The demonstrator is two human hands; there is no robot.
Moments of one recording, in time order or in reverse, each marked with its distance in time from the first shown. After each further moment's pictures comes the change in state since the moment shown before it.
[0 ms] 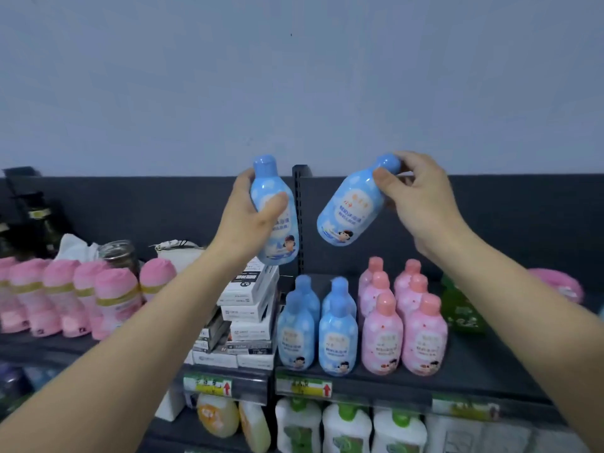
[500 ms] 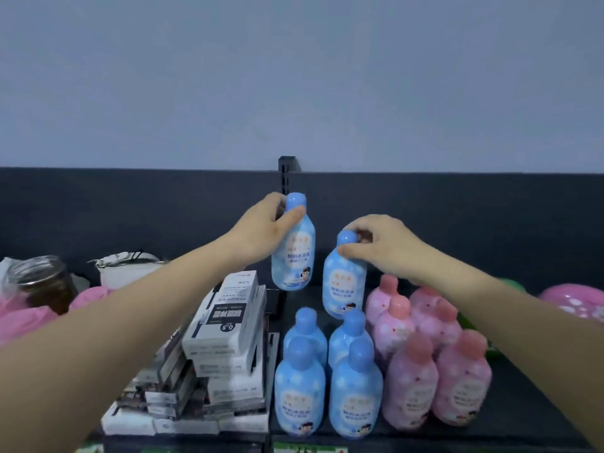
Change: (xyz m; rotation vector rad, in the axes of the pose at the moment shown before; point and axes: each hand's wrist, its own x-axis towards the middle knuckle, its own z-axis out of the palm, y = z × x) left_hand 0.095 -0.091 0.030 0.266 -0.443 -0.075; right_hand 0.039 0.093 0.057 -0.511 -0.477 0.147
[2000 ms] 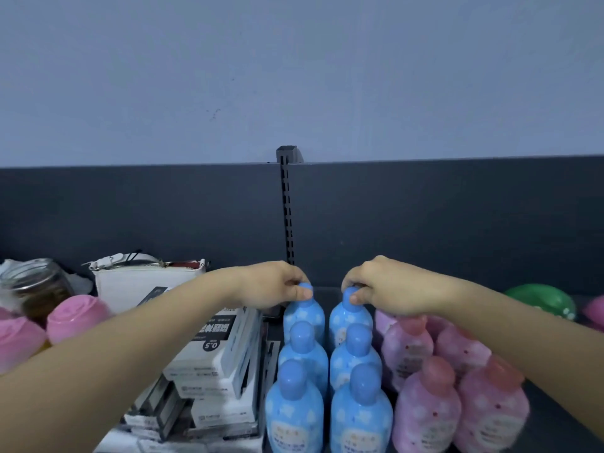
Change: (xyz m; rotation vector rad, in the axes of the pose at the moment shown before) left_hand 0.002 -0.047 0.035 0.260 -0.631 -0.209; right_hand 0.008 0.036 0.022 -0.394 -0.534 -0.027
